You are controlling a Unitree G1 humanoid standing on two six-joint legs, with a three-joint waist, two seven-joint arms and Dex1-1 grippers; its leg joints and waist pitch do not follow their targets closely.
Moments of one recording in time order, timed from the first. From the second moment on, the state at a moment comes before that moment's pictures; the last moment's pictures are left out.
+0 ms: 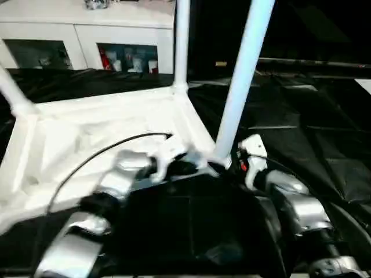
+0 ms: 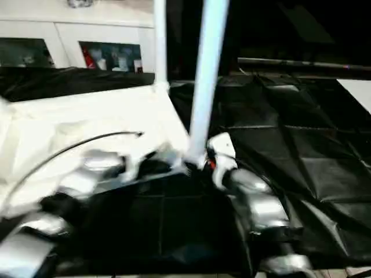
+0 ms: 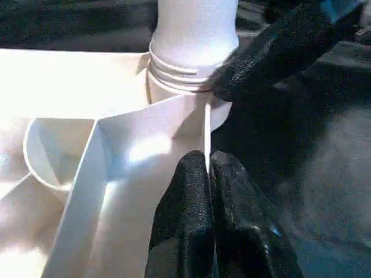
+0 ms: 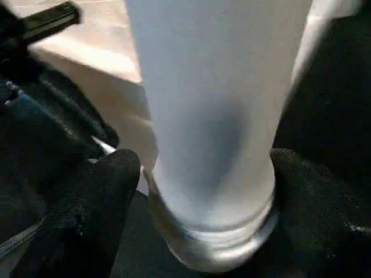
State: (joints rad) left arm -0.62 0.27 -0.21 0.72 0.03 0.03 -1.16; right arm -0.35 -0.26 0.12 0.38 0.16 0.23 0.79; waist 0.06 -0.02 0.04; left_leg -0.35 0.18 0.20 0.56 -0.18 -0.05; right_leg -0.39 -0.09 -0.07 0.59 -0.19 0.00
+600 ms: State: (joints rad) left arm -0.58 0.35 -0.21 0.67 -0.01 0.02 -1.31; right arm -0.35 -0.32 0.16 0.35 0.20 0.23 0.97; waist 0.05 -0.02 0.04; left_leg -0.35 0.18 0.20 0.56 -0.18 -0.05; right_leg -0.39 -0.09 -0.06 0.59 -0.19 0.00
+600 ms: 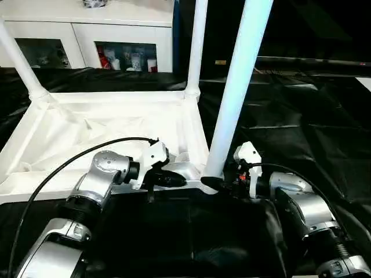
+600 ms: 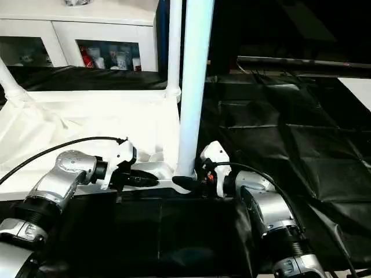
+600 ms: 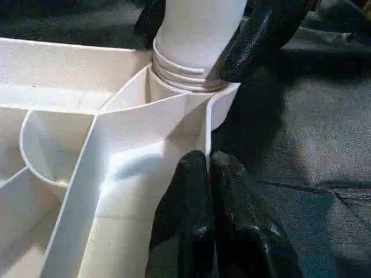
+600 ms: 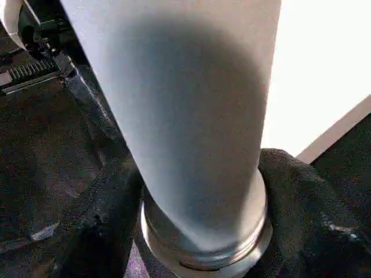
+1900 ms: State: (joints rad) left arm -0.62 0.25 -0.21 0.71 0.02 0.05 -1.16; right arm -0.35 -0.28 0.09 0.34 0.21 0.18 0.83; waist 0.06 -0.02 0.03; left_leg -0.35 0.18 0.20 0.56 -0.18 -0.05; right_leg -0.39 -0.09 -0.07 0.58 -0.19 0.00
